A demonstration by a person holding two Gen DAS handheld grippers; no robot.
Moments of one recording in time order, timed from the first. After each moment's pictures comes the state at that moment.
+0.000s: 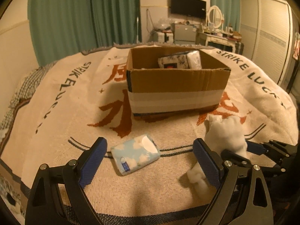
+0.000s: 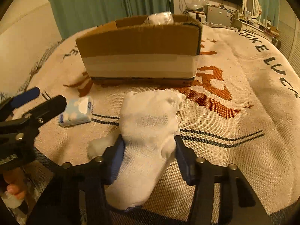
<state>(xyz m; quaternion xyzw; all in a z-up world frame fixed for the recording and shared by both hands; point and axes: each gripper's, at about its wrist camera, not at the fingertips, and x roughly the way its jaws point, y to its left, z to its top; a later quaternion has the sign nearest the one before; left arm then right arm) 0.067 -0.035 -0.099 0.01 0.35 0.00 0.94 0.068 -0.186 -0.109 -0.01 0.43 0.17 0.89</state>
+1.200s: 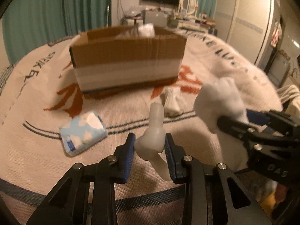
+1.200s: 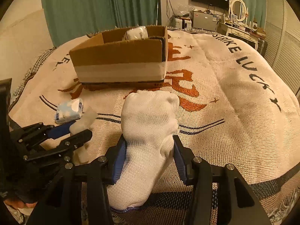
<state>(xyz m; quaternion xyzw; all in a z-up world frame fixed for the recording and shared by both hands) 0.046 -0.069 -0.120 0.01 0.39 -0.12 0.91 0.039 -0.220 -0.084 -0.02 0.41 0.12 0.90</state>
